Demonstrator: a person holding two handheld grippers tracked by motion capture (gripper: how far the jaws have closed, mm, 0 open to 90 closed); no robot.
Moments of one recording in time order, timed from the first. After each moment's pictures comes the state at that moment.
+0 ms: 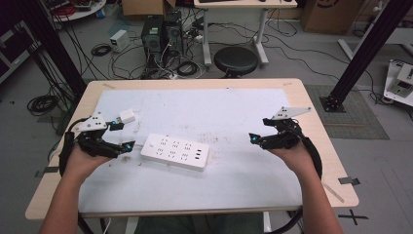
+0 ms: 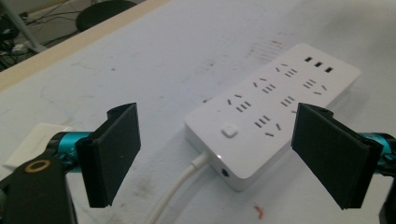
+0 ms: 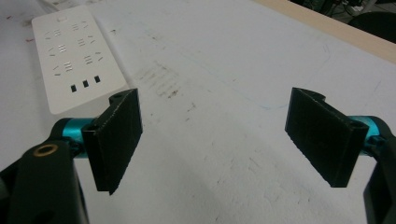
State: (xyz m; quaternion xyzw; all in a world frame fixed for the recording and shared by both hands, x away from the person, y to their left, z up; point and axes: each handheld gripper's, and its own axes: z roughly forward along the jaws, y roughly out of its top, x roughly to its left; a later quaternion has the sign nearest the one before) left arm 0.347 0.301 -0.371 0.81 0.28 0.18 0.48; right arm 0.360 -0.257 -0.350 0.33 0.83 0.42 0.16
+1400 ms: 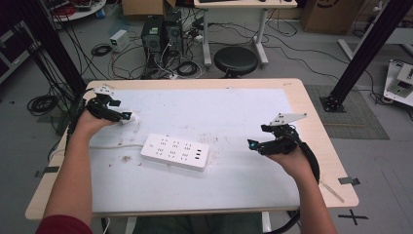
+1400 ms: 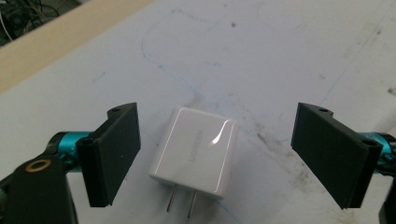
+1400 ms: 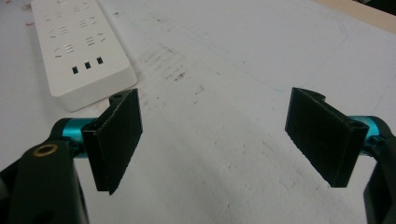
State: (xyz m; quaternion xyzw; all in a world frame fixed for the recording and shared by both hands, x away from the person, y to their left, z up) left arm 0.499 0.344 -0.410 0.85 0.35 0.15 0.37; right arm 0.356 -0.254 -0.368 0.34 0.84 0.41 0.15
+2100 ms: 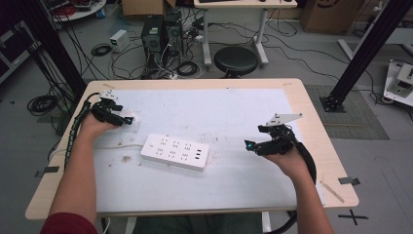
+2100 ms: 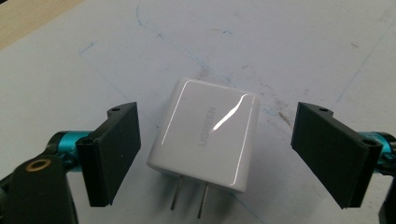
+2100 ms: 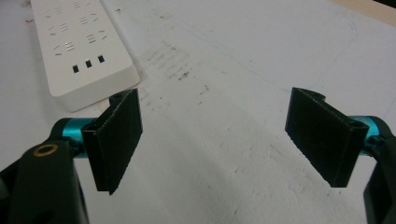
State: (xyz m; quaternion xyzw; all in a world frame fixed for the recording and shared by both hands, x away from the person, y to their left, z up) left arm 0.505 0.343 -0.430 0.86 0.35 0.15 0.35; right arm 0.358 -0.247 -0.372 0.34 0.84 0.40 0.14
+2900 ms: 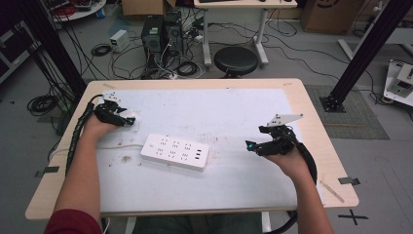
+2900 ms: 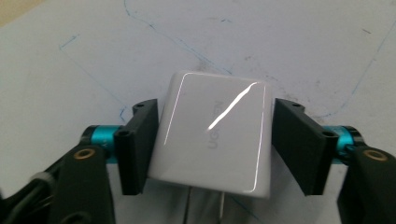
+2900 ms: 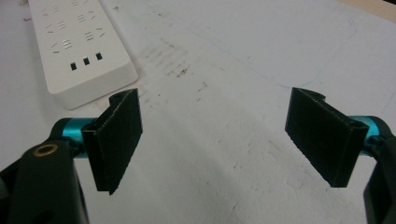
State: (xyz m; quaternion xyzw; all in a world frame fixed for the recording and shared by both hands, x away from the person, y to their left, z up) left arm 0.511 0.343 -0.443 0.87 0.32 0.13 0.36; right arm 0.358 -0.249 -0.374 0.34 0.84 0.40 0.14
